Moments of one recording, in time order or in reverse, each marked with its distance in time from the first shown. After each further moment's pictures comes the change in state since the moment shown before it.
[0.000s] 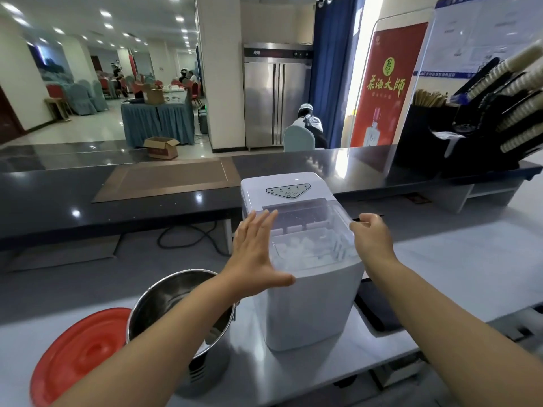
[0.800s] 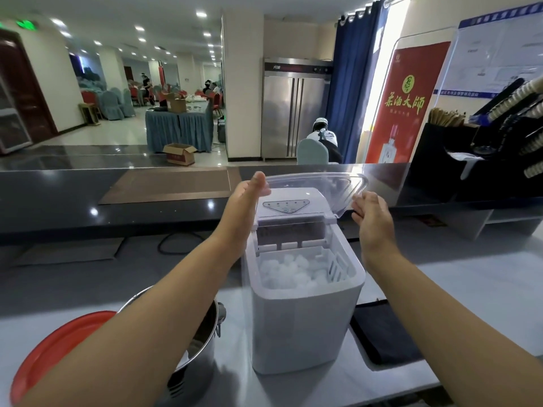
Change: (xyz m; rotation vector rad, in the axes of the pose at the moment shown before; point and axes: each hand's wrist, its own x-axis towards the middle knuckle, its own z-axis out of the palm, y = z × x) left_hand 0.076 0.043 -0.047 -0.870 0.270 -0.308; right_hand 0.039 -0.042 -0.005 0.516 -0.131 -0.165
